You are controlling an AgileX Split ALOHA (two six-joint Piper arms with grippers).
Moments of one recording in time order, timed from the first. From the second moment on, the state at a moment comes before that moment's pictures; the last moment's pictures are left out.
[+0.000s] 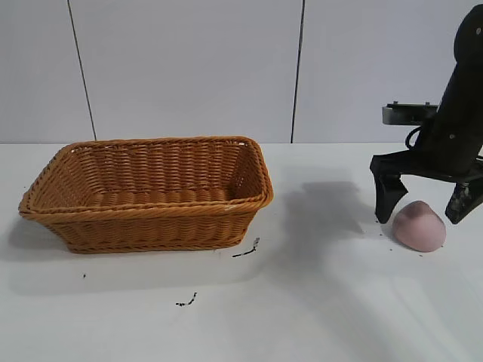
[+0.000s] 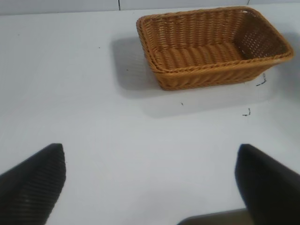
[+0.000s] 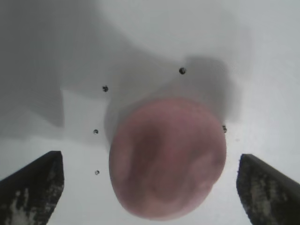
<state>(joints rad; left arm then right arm) 0.01 -0.01 -0.51 -0.14 1.05 0.12 0.04 2.07 -1.32 0.03 0.73 -0.02</state>
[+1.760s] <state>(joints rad) 0.01 -0.01 -0.51 -0.14 1.05 0.12 0.26 1.99 -1.97 0.05 1.05 -0.05</state>
